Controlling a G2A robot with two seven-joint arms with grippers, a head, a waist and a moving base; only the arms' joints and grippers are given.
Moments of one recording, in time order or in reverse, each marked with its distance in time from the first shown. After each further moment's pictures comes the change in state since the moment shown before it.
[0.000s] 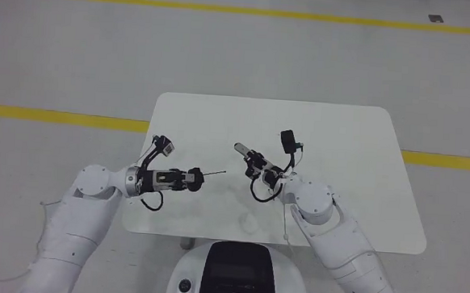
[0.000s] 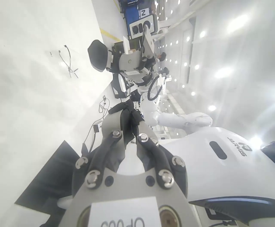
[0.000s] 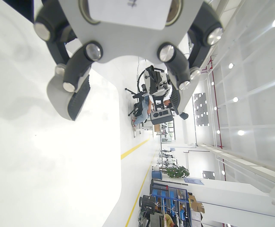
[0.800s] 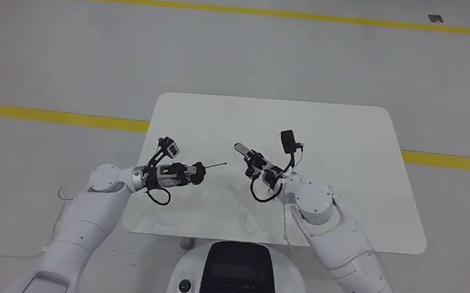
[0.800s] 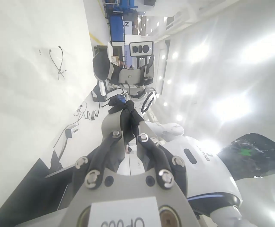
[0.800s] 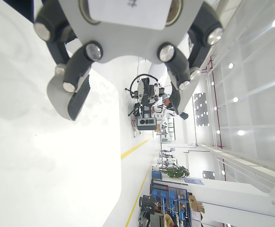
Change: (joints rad) left arm -0.151 -0.013 0.182 0.293 -0.245 0.000 -0.021; right arm -0.001 0.000 -0.001 -0.001 0.003 -0.004 0.003
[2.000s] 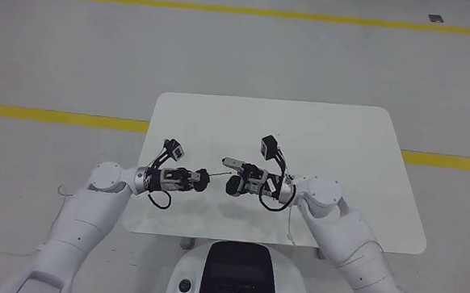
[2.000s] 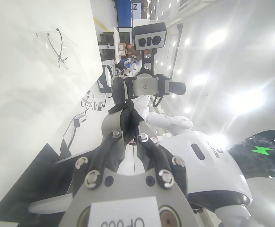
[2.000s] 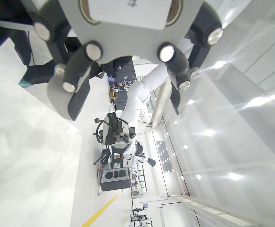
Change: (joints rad) left arm 0.009 0.047 0.067 -0.092 0.015 0.013 0.013; right arm 0.059 0.013 0.019 0.128 0.353 -0.170 0.468
